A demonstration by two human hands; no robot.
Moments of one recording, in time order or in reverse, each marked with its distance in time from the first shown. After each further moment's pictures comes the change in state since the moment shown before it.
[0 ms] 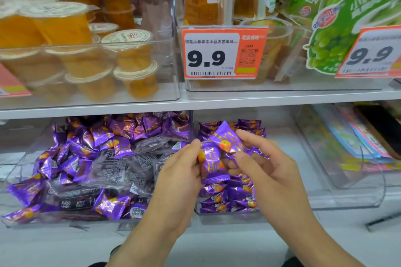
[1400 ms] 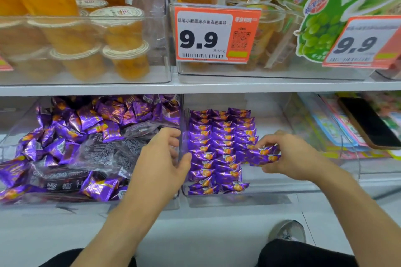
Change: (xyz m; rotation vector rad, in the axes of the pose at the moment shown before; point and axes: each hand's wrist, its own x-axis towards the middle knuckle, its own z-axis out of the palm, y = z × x) left_hand 0.006 -0.011 -0.040 1.160 0.206 0.339; right_hand 0.072 0.028 -0.114 -1.248 -0.408 0.090
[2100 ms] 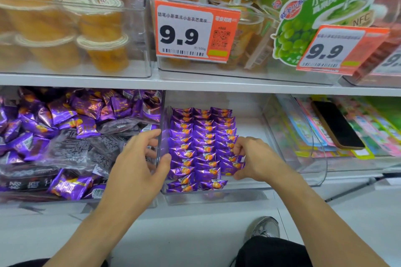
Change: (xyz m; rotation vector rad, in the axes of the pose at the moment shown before) left_hand -0.009 -0.019 0.013 -0.092 0.036 0.084; right_hand 0.012 0.000 0.030 -0.125 -0.033 0.066
